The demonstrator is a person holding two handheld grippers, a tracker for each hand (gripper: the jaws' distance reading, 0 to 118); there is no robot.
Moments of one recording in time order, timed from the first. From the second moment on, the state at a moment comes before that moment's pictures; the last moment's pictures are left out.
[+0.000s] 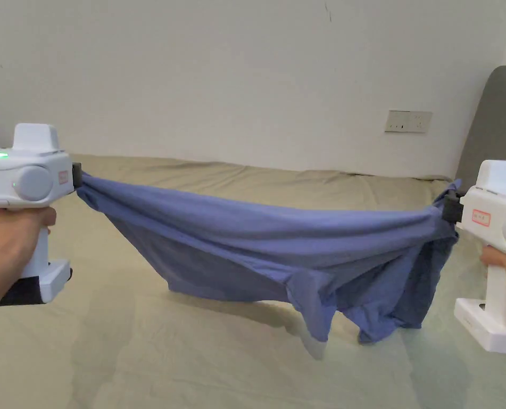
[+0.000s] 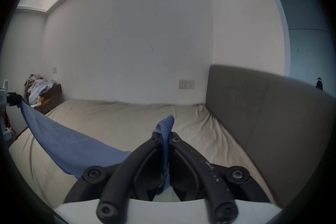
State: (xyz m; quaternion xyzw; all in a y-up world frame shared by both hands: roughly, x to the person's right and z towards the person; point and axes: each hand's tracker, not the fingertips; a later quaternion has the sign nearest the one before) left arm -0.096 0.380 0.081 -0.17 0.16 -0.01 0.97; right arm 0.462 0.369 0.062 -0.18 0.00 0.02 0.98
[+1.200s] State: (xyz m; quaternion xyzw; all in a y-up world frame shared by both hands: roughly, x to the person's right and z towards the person) left arm -0.120 0.106 0.415 -0.53 0.14 0.04 0.83; right arm 0.481 0.086 0.372 -0.50 0.00 0.00 0.87
